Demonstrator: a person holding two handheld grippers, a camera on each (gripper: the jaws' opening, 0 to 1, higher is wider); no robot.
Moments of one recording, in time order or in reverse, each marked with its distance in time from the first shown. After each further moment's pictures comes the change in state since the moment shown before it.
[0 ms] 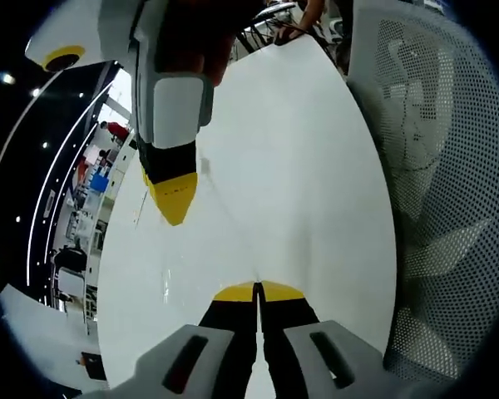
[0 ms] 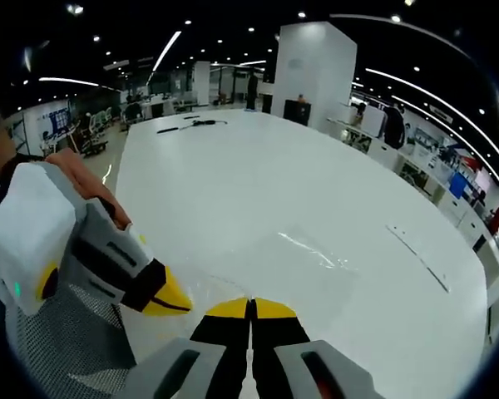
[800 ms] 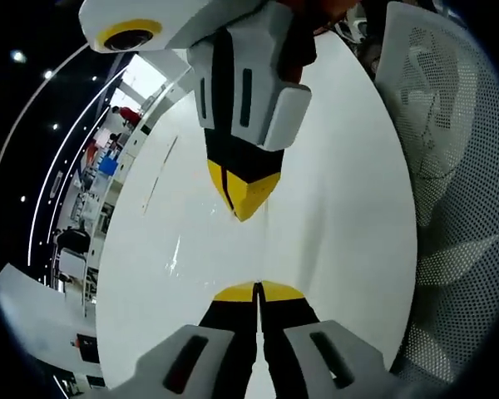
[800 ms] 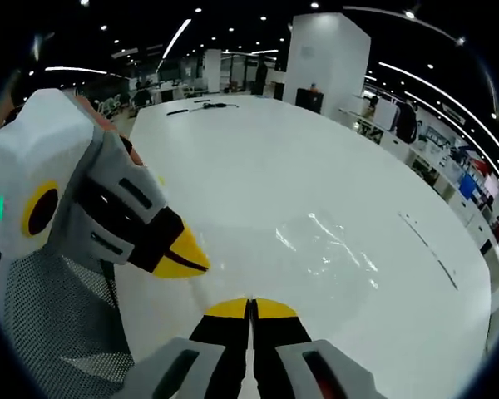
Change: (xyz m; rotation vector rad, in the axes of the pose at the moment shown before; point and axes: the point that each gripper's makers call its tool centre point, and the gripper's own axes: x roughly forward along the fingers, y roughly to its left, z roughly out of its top) left arm 0.010 0.016 -0.006 -0.070 0.044 0.033; right arm 0.012 0.010 -0.029 -0.023 0.066 0.044
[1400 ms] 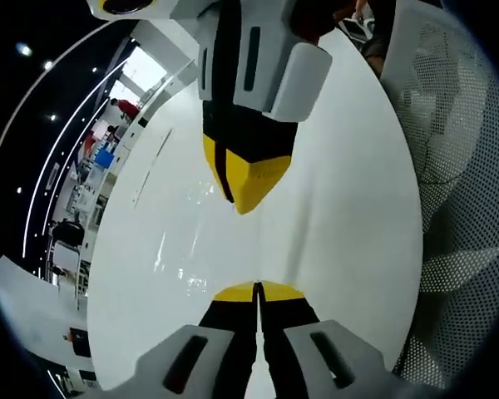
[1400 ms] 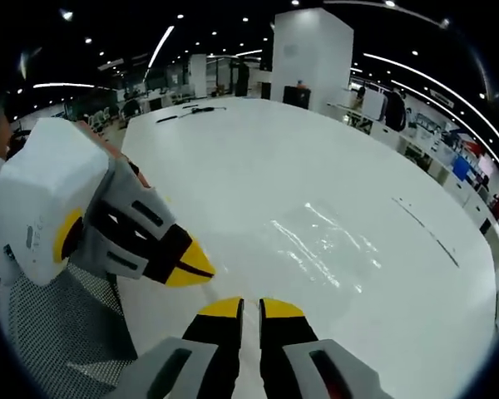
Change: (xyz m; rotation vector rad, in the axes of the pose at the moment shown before) left arm 0.020 -0.013 0.001 -0.039 0.017 -0.025; right arm -0.012 -0.003 -0.014 0.090 -0.018 -0.019
